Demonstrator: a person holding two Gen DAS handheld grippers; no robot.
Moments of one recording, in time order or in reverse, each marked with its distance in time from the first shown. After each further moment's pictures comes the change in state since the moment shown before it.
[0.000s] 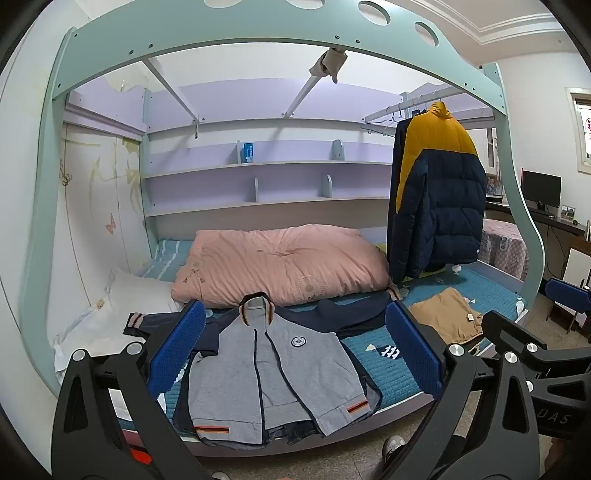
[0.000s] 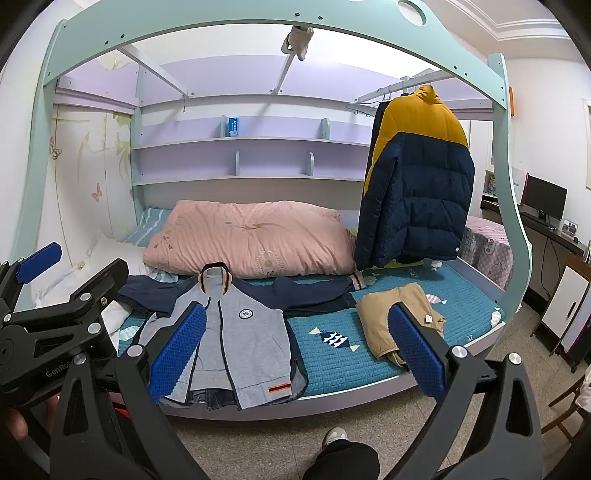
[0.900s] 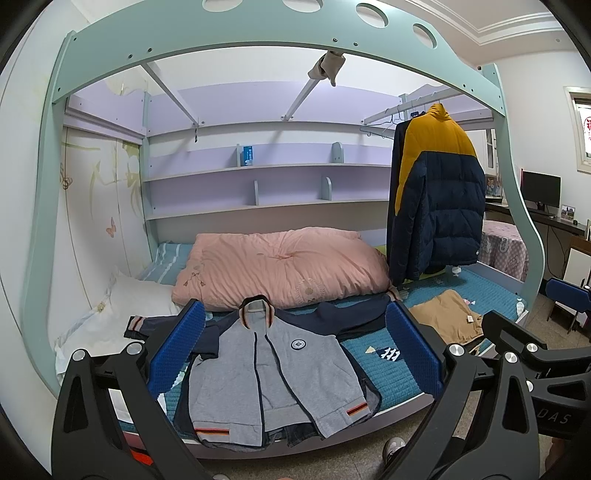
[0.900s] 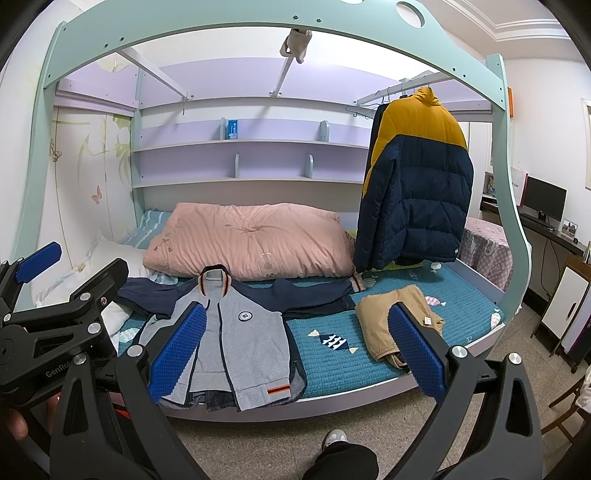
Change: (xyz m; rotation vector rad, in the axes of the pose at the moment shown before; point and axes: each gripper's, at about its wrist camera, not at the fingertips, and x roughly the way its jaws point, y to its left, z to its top) left arm 0.000 0.000 0.000 0.003 -0.005 0.001; right arm -0.002 -0.001 0.001 0.002 -0.006 0.001
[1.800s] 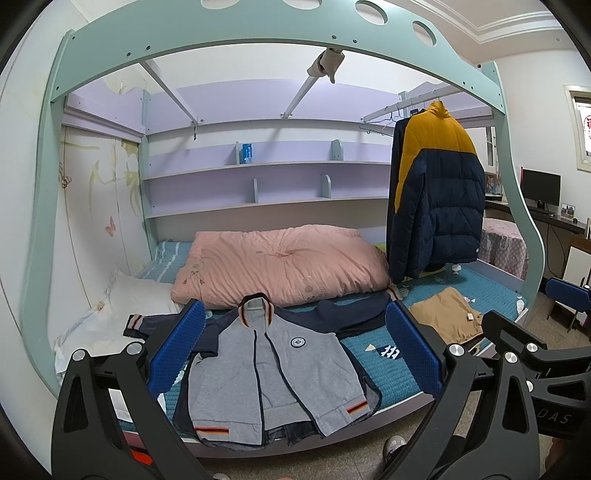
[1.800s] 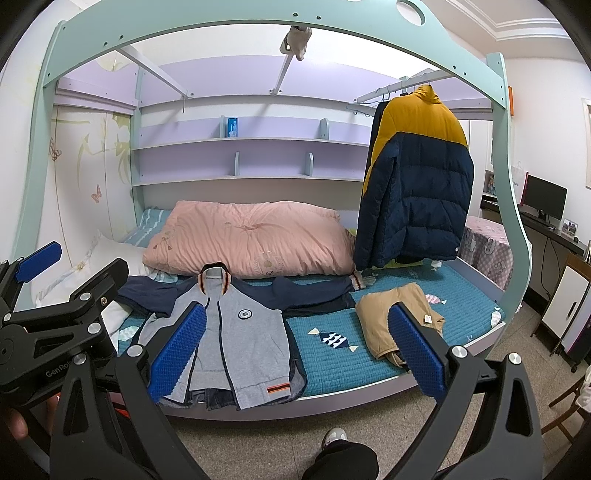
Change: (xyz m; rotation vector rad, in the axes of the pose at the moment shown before) left arm 0.000 0.000 0.000 0.001 0.004 -0.001; right arm -0.001 -0.002 0.002 0.001 0.003 0.000
